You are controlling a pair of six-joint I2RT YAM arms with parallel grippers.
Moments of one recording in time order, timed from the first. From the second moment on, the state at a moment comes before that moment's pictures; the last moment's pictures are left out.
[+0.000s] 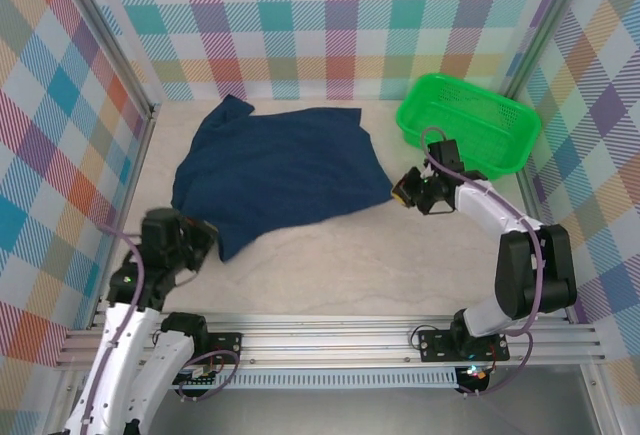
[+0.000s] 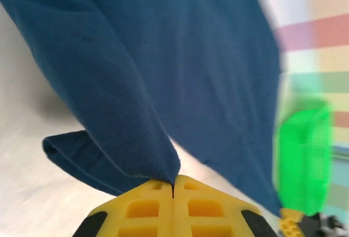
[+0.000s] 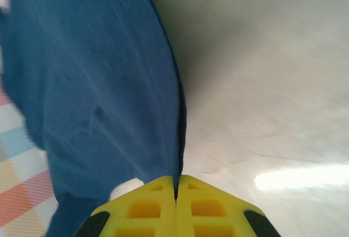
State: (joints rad) left arm -0.15 0.56 0.65 -0.86 0.10 -1.16; right arm 0.19 1.51 0.96 -0.47 -0.42 0.93
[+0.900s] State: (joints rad) left arm -0.20 0.65 0.51 -0.94 0.06 -1.24; right arm 0.27 1.32 0.73 -0.85 -0.07 1.03
